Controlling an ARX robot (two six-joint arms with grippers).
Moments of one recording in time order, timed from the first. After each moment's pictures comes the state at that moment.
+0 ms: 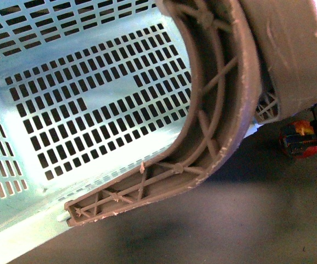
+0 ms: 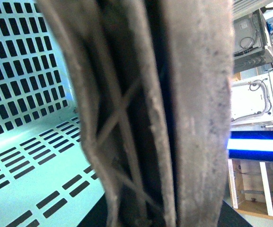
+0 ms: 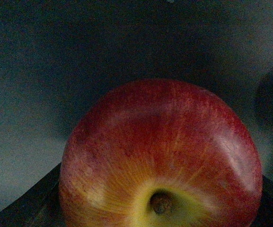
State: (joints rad) left arm -0.73 1.22 0.82 -0.07 0.07 -0.89; right arm -0.12 2.46 1.08 0.29 0.00 -0.29
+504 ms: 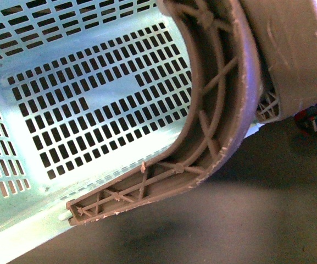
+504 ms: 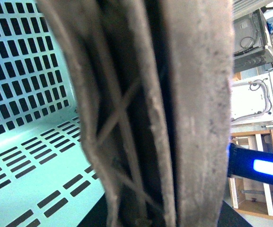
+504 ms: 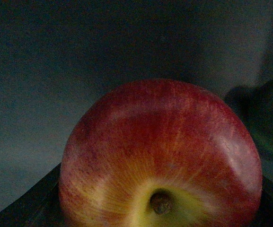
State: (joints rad) left arm -0.73 1.22 0.82 -0.07 0.07 -0.89; right arm -0.14 2.11 0.87 0.35 -0.13 -0.40
